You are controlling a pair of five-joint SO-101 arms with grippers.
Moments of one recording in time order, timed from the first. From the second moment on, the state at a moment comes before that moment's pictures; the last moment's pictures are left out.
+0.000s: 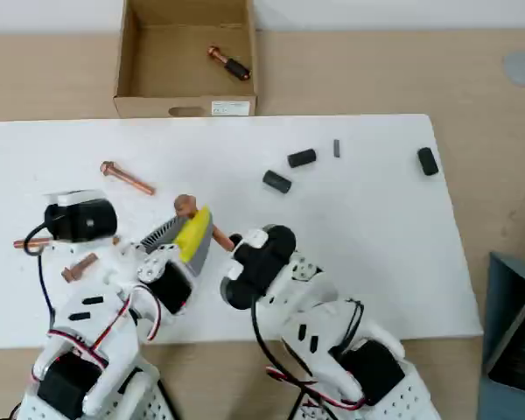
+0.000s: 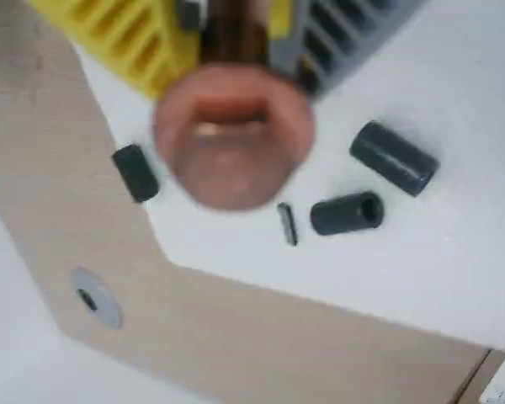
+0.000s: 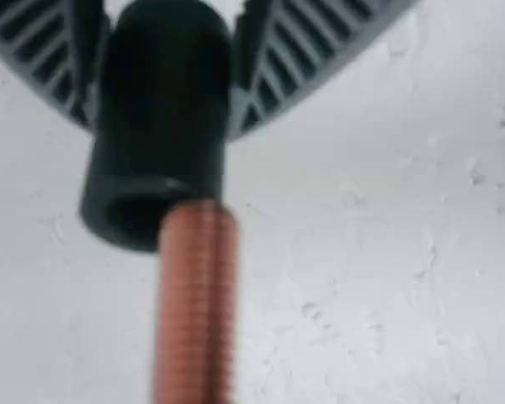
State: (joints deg) left arm 27.0 -104.1 72.0 48.8 27.6; right arm -42.5 -103.3 82.3 58.2 3.8
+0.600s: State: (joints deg) left arm 26.9 -104.4 76.3 43.1 27.7; right arm -42.5 -103.3 82.4 58.2 3.9
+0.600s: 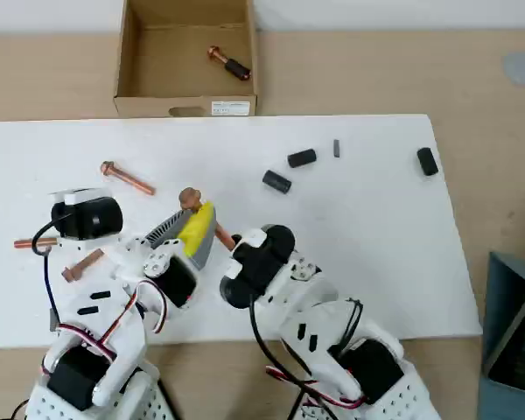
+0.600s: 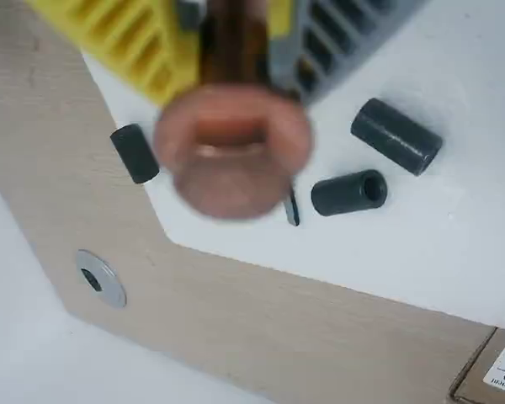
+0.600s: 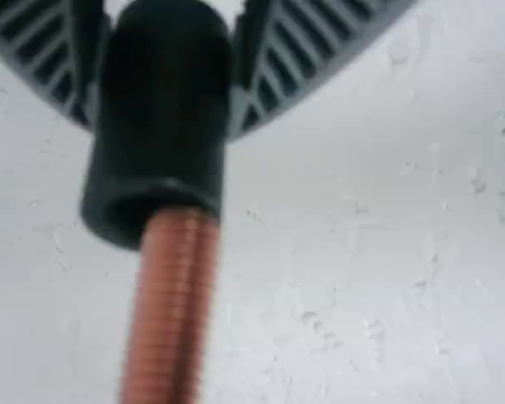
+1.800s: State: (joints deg) left arm 25.0 -104.3 78.2 40.7 30.4; right arm -42.5 -103.3 82.3 58.2 3.9
